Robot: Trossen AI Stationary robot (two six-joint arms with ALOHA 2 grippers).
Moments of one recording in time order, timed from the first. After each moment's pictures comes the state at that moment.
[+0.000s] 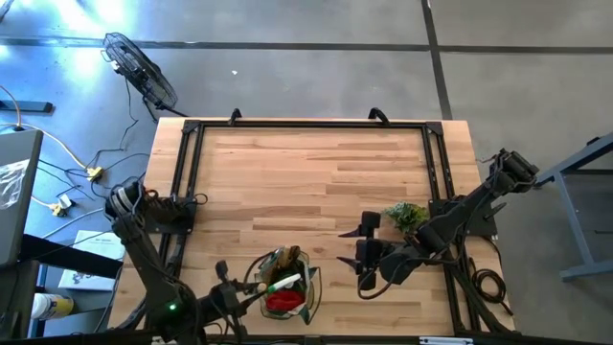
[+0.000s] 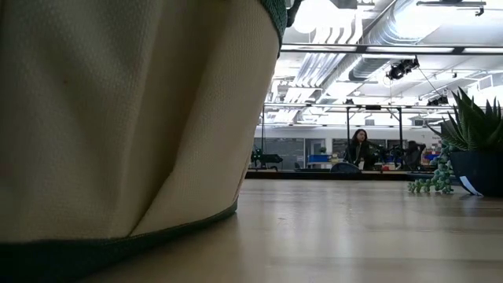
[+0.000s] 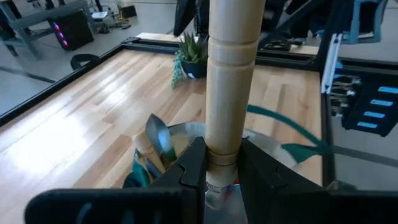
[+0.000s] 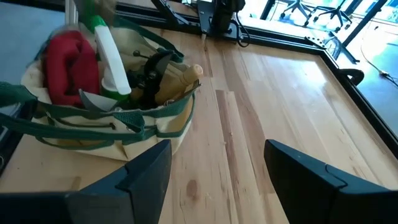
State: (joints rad) left arm -1.03 1.77 1.52 -0.88 -1.22 -1.13; right arm 0.63 1.45 1.06 -0.27 0.70 0.27
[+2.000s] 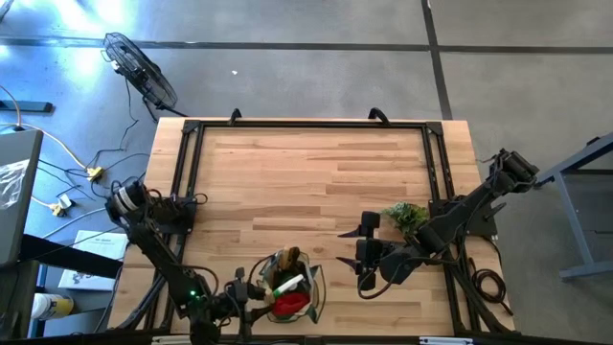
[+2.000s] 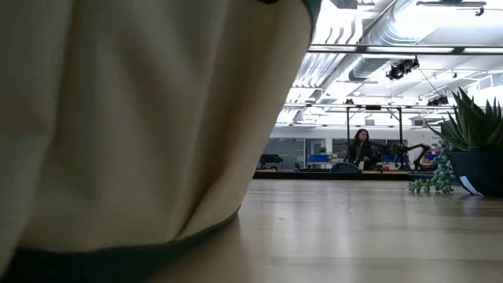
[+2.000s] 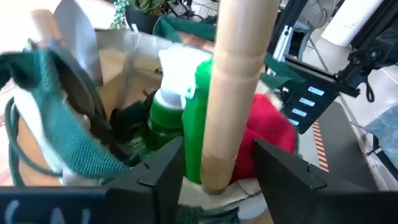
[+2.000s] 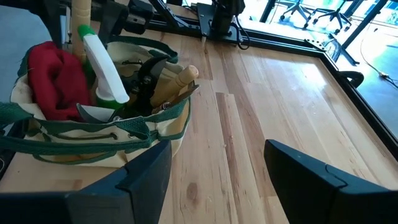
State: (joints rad) left arm -1.01 1.77 1.00 0.18 -1.06 -0.91; right arm 0.63 1.45 1.06 -0.26 0.70 0.26
